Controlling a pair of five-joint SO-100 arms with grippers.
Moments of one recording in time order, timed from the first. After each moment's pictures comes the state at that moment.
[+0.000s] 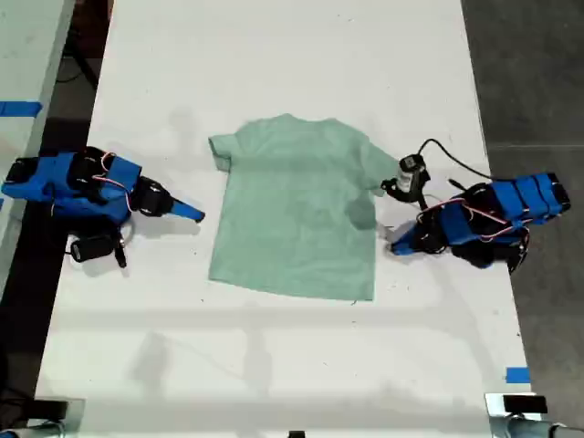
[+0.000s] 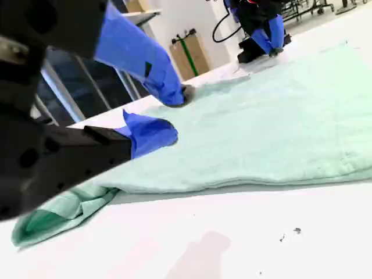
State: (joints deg) arm 0 -2.6 205.0 186.3 58.7 30.1; arm 1 -10.8 200.1 174.0 81.1 -47.3
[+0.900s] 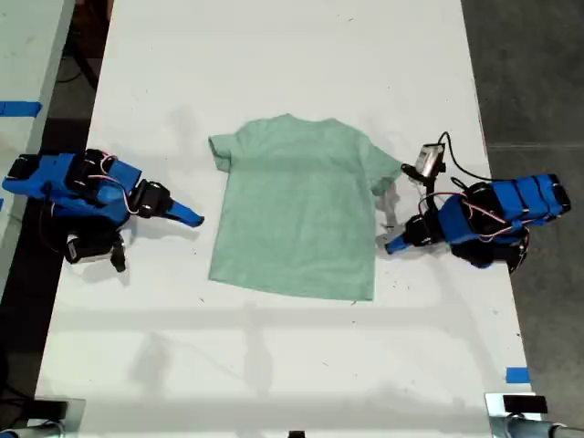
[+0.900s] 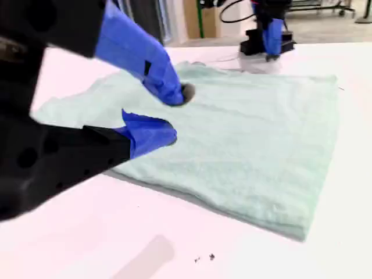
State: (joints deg) arm 0 1.5 205.3 186.3 55.3 2.5; arm 1 -8.6 200.1 174.2 74.5 -6.2
